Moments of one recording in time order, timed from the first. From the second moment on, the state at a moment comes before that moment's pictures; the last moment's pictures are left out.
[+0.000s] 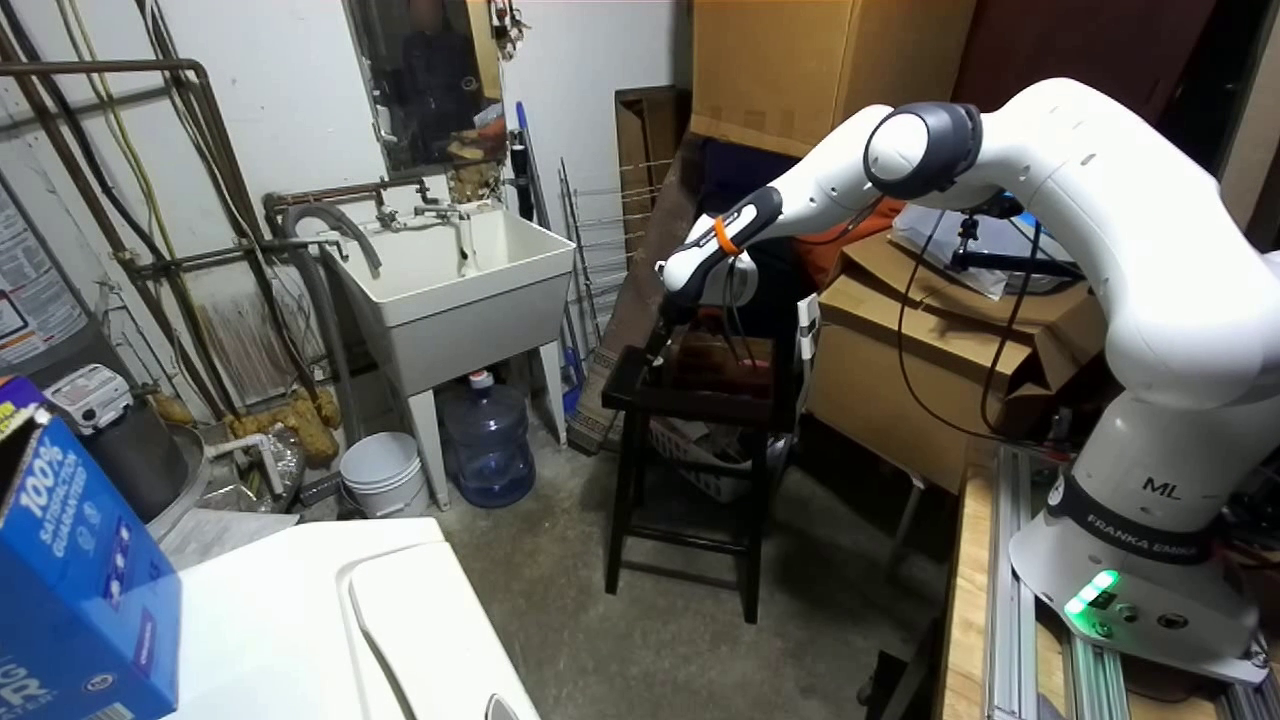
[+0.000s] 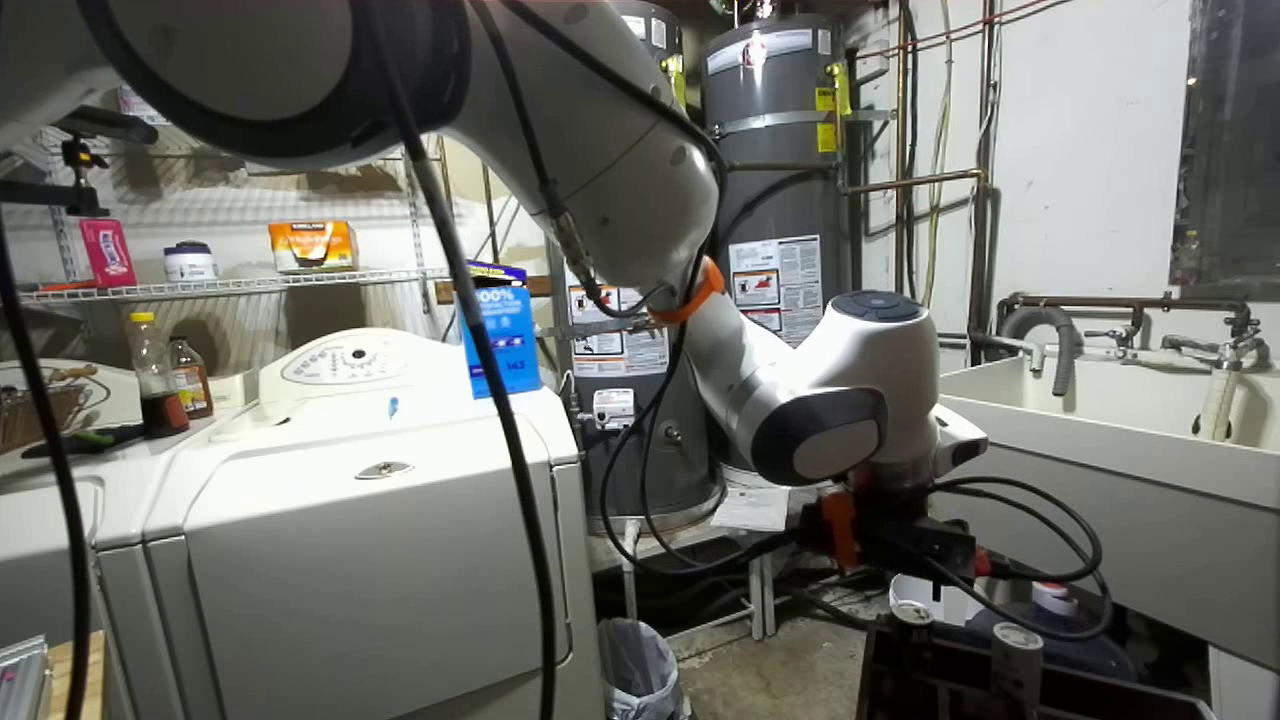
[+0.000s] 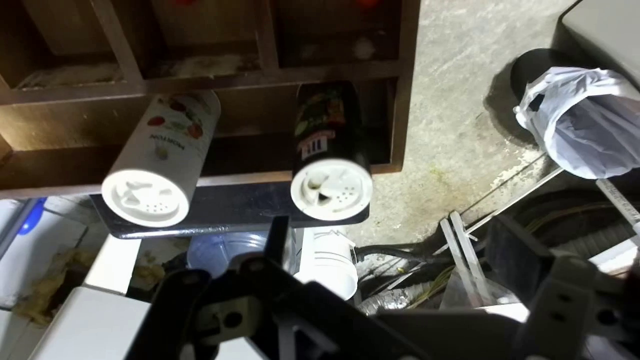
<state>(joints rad) -0.64 1.08 0.29 -1.42 0.04 2.77 -0.80</state>
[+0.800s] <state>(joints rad) -0.58 1.09 0.19 -1.40 0.05 2.75 -0.70</state>
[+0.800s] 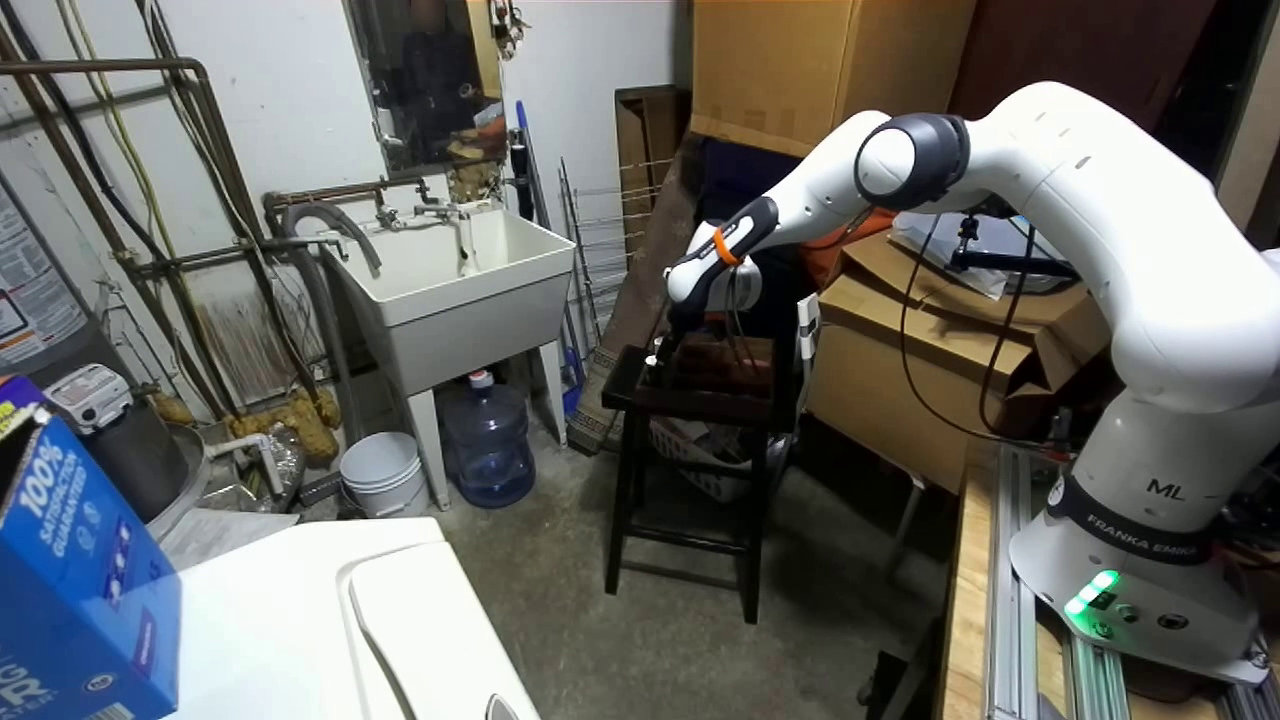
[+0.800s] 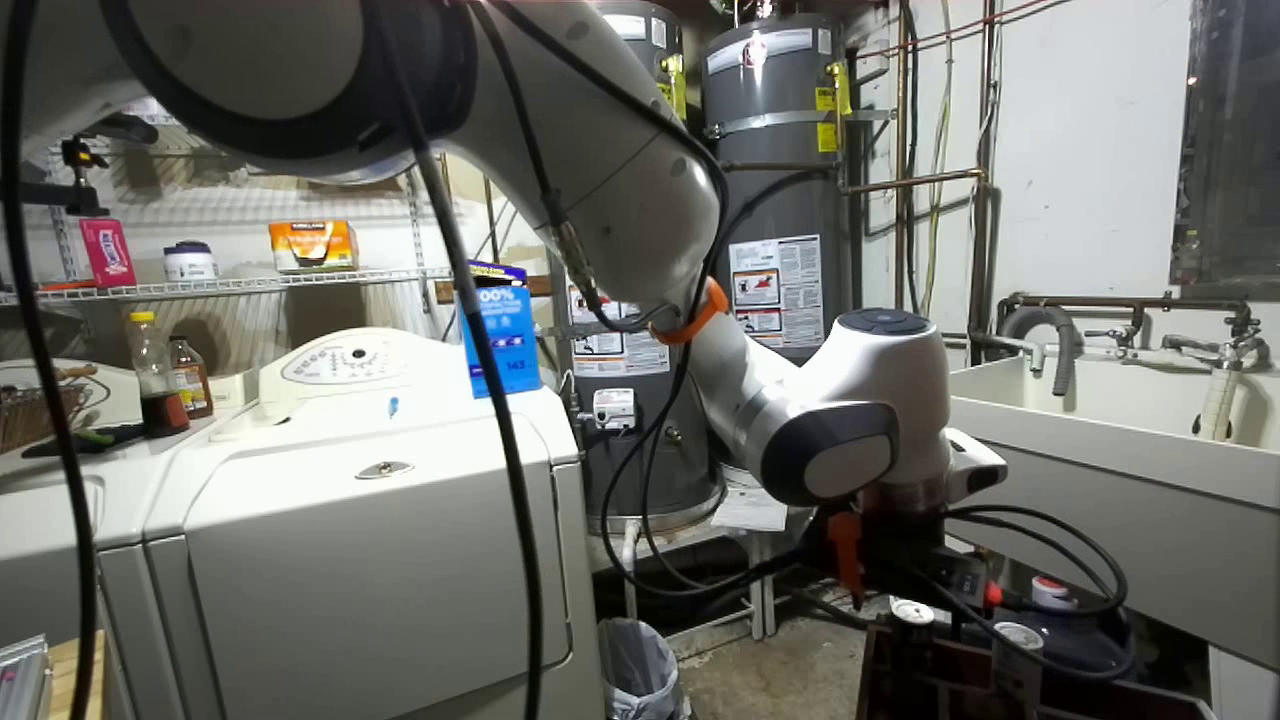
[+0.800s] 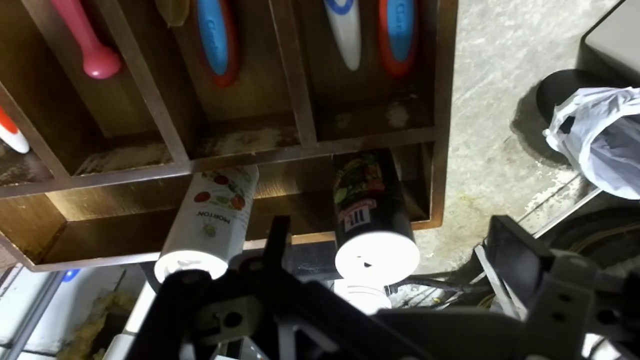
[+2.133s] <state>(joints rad) -0.52 1.25 0.17 -1.18 0.04 2.75 -0.69</state>
